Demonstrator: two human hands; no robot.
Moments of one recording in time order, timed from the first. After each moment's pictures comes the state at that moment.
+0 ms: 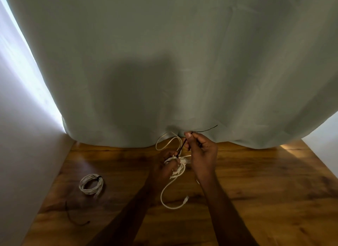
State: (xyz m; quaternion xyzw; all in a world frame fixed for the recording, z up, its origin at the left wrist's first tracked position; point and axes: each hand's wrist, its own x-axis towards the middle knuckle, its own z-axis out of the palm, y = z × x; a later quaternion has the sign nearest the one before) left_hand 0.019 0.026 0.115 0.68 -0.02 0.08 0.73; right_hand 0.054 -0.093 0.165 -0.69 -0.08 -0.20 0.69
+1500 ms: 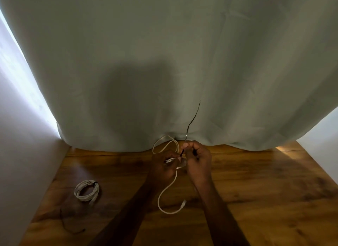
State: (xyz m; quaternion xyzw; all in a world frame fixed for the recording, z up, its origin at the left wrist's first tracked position) left_hand 0.034 0.020 0.131 0.77 -0.07 0.16 0.61; right_hand 0.044 -0.095 0.168 -0.74 -0.02 -0.13 0.66
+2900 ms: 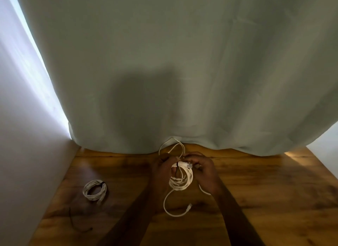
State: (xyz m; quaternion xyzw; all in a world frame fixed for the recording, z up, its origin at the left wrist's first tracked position) left_hand 0.022 0.024 0.150 0.58 0.19 0.05 0.79; right_hand 0.064 -0.130 0.120 -0.79 -0.21 -0.02 0.57
